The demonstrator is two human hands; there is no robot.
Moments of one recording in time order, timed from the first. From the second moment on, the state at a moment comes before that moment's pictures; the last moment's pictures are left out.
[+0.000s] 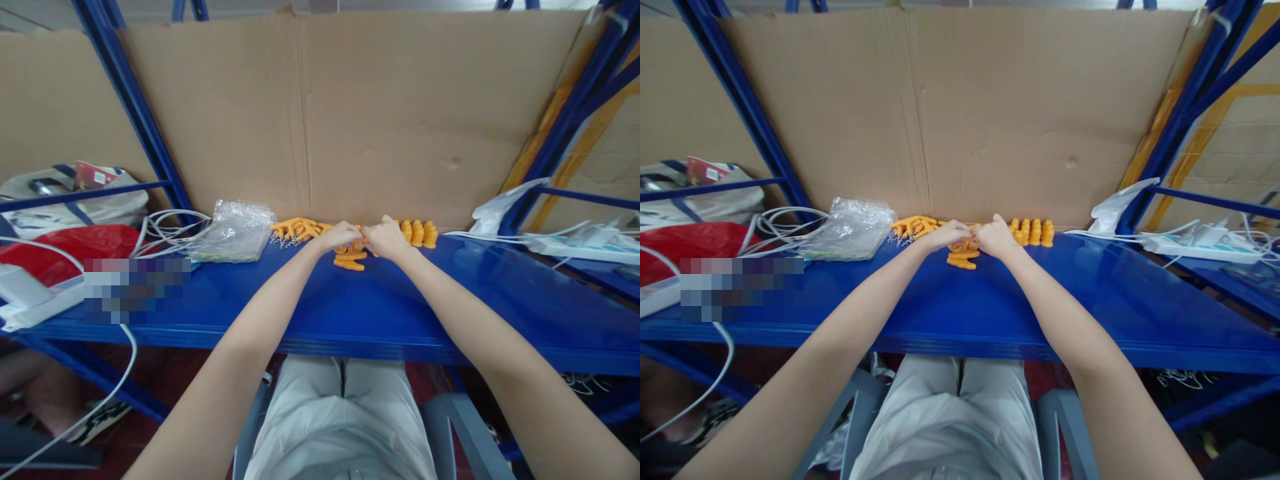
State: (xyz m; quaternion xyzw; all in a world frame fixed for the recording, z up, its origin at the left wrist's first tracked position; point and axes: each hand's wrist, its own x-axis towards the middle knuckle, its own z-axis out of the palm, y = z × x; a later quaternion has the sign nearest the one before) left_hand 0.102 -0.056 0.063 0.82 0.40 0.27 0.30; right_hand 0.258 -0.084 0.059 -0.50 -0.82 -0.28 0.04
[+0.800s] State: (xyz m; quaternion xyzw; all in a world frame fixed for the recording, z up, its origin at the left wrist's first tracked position) left_hand 0.057 -0.016 0.036 0.78 0.50 0.33 0.18; right_hand 0.313 -0.054 0.045 -0.56 -0.75 -0.28 0.19
